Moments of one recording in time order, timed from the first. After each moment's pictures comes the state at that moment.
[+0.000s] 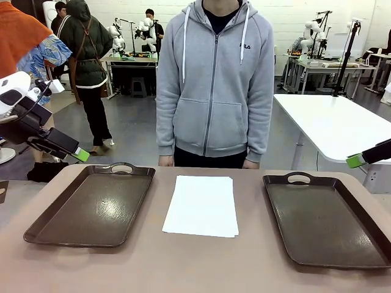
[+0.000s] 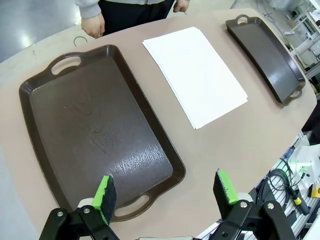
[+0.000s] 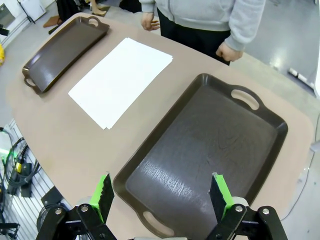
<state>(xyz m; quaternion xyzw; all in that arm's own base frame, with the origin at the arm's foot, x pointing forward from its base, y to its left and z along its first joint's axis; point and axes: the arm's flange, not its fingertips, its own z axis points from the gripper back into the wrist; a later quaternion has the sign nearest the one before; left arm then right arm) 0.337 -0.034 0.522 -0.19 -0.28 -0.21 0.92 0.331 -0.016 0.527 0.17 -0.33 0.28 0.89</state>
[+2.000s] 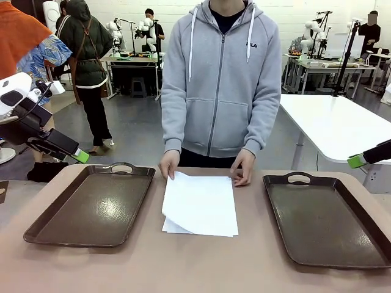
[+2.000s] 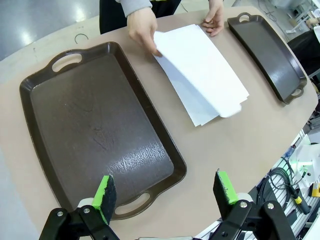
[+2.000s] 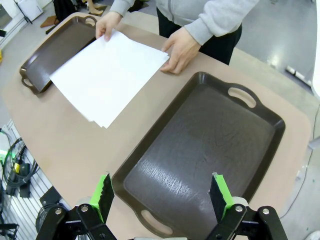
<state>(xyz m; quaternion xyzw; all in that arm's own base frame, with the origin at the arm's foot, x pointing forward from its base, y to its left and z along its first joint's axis) 0.337 -0.034 0.521 -0.18 -0.27 -0.21 0.92 0.331 -0.017 0.527 0.16 -0.33 0.27 0.89</state>
